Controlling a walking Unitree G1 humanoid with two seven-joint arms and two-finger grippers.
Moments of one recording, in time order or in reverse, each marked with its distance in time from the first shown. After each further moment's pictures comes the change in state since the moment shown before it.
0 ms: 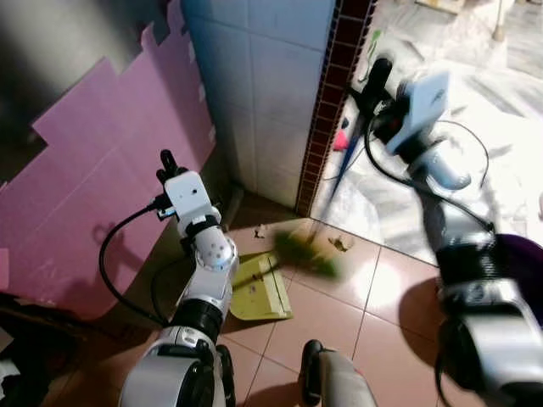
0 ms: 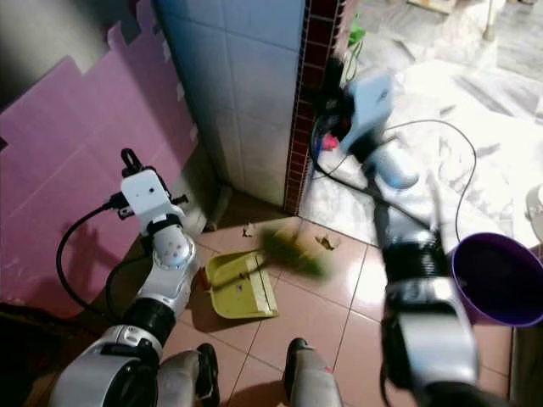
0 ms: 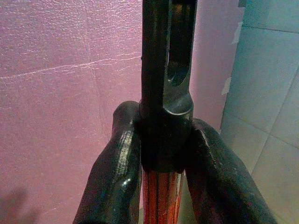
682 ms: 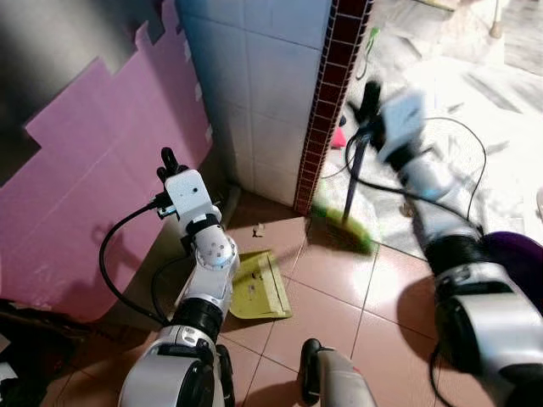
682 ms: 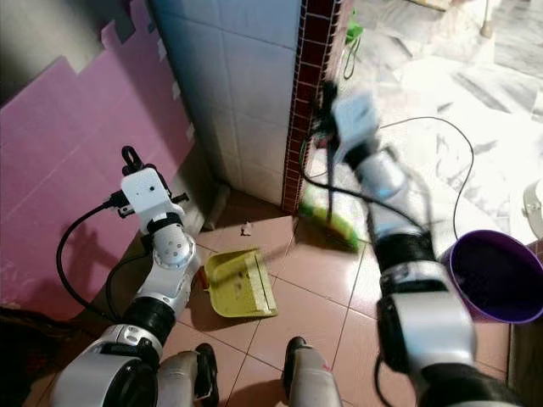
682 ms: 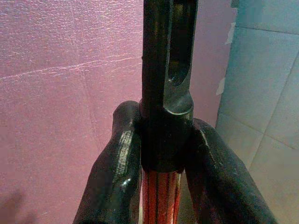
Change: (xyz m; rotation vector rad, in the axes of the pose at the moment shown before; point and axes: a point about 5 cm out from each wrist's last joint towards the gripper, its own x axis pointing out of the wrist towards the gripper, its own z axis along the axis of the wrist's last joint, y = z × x) left arm 0.000 -0.001 0.002 -0.002 -0.009 -0.006; right arm -0.005 0.016 -0.057 -0.041 0.183 -0.041
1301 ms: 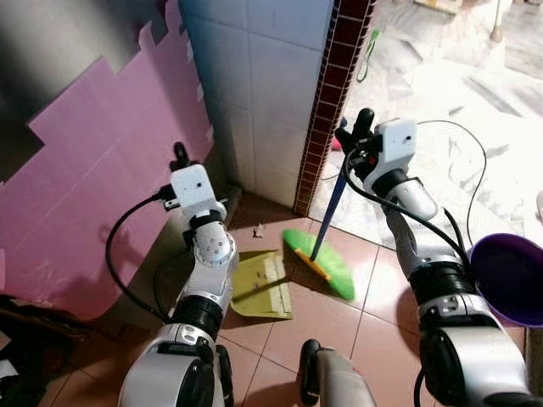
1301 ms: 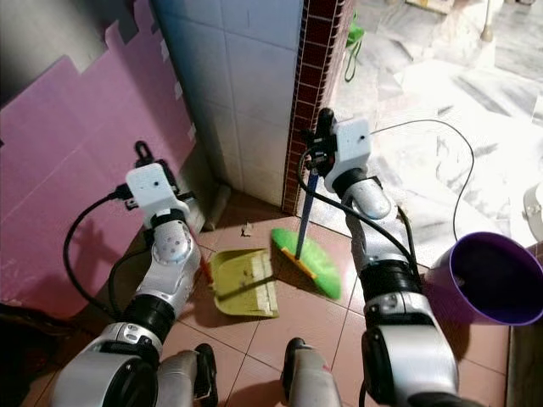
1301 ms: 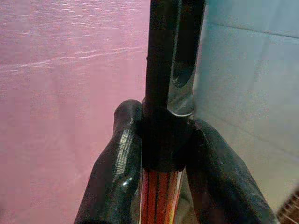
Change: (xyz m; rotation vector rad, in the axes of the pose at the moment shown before) left arm 0.003 -0.009 0.004 -0.037 0.025 -0.153; right arm -0.016 0.018 -0.009 0.237 0.016 -0.033
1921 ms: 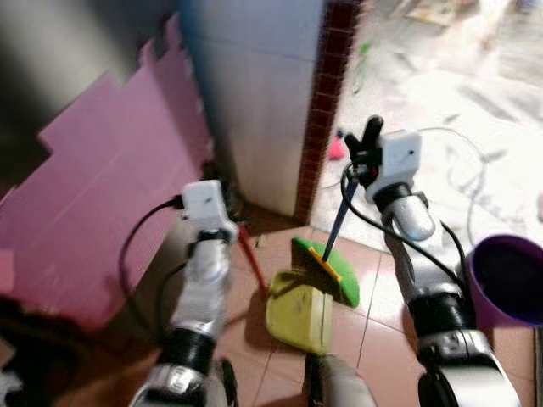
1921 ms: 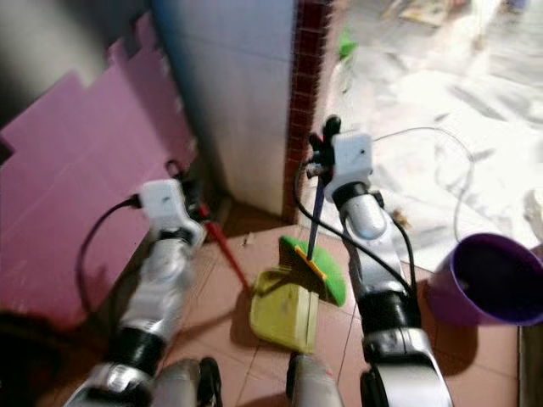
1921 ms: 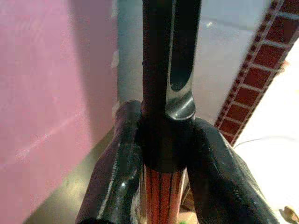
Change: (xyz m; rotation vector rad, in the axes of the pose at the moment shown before) left arm -0.025 0.012 -0.005 -0.052 0.128 -0.317; right arm -0.024 0.012 -0.002 -0.077 0.000 -0.125
